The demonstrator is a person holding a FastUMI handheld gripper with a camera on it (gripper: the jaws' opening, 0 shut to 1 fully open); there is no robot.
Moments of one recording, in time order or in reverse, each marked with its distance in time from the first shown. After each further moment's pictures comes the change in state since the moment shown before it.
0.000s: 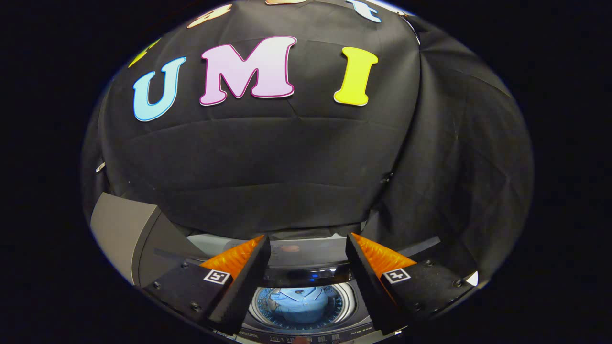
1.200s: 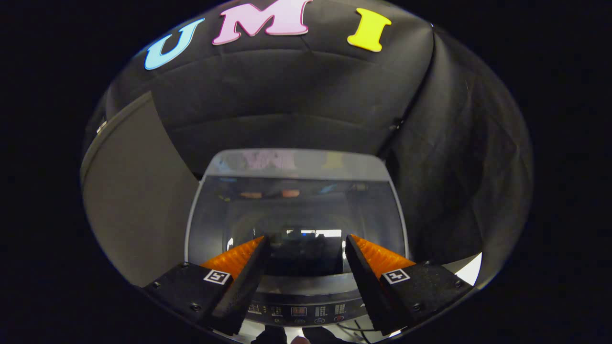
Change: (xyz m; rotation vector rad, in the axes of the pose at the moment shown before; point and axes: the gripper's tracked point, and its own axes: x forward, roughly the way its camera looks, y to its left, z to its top) arm -0.001 -0.011 -0.198 -0.075 0.332 0.017
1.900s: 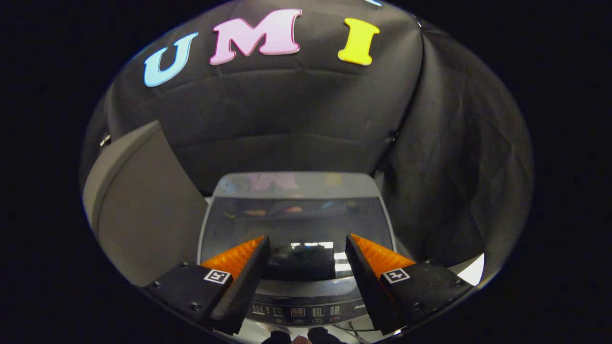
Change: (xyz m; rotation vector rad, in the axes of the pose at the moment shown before) arm -0.058 -0.011 0.071 0.039 -0.187 0.027
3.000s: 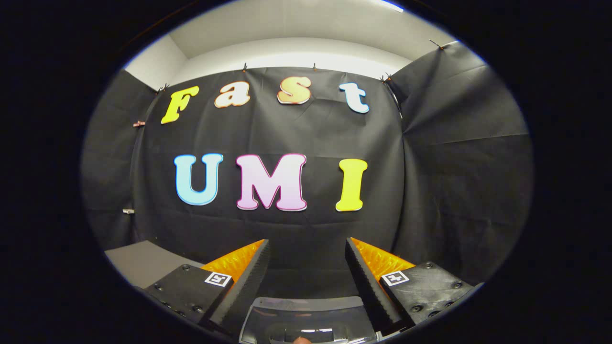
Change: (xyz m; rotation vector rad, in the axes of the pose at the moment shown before) arm -0.208 0.013 0.209 0.058 -0.810 0.070
